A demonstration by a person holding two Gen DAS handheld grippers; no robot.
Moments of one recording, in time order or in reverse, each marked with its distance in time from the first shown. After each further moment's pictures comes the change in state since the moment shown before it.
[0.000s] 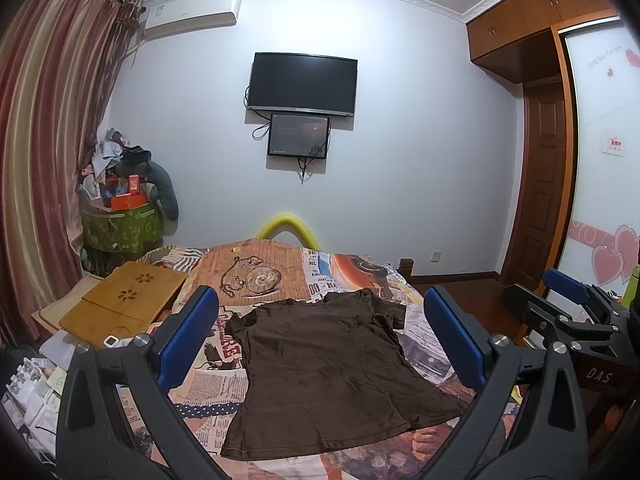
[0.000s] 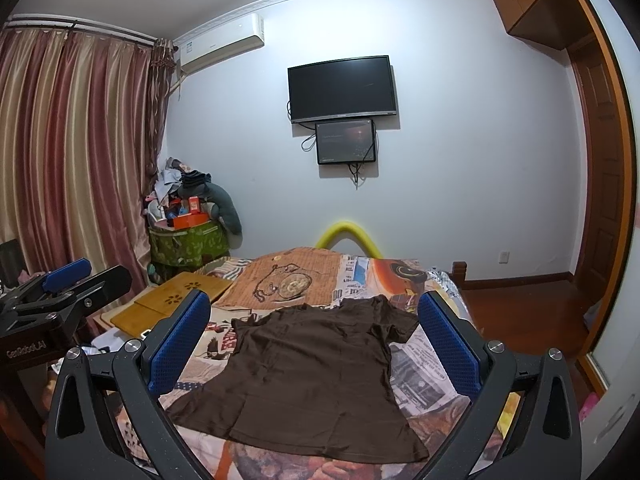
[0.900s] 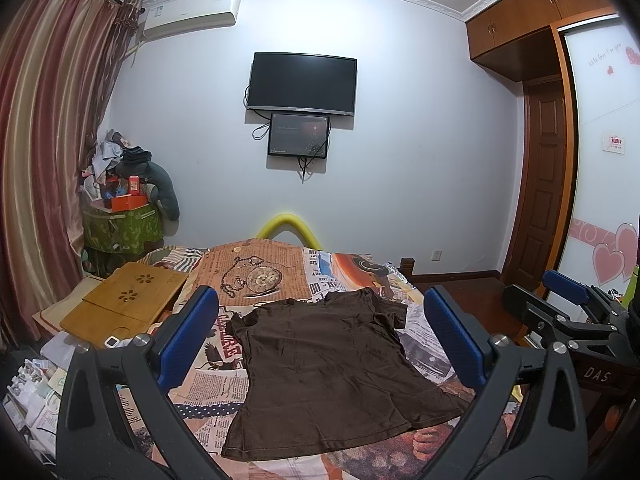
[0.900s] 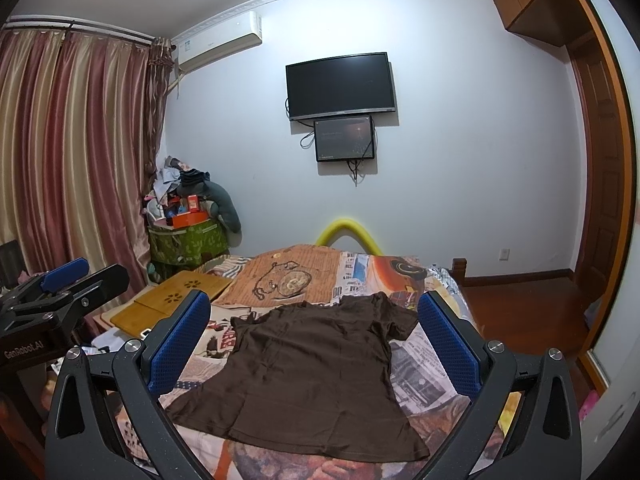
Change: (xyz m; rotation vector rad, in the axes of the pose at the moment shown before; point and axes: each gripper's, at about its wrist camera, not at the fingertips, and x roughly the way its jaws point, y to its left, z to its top) left arm 0.001 0.006 -0.001 0.004 0.001 0.000; right arm 0.002 0.000 -0.001 0.005 0.010 -0.003
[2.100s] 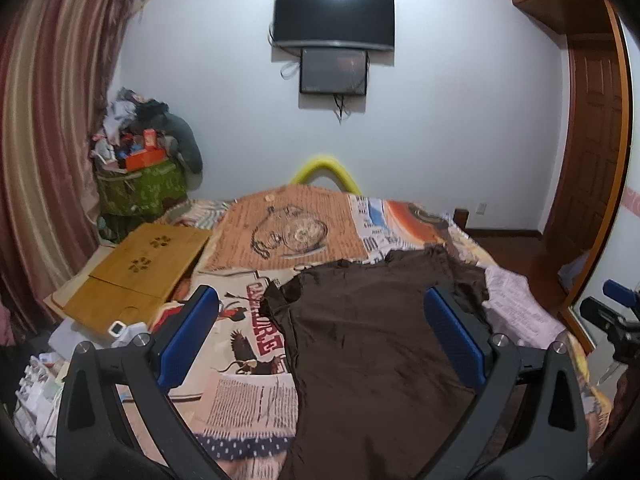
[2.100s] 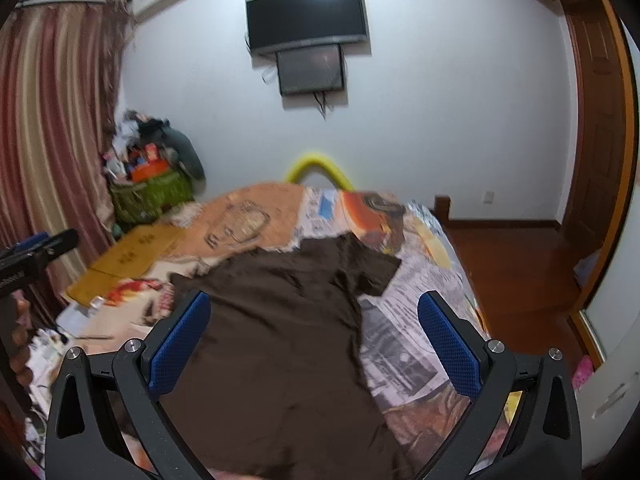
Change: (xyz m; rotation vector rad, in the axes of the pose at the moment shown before) left arm 0.185 0.080 -0.032 0.011 0.238 0.118; right arm 0.121 -0.061 -0.046 0.049 0.252 -0.090
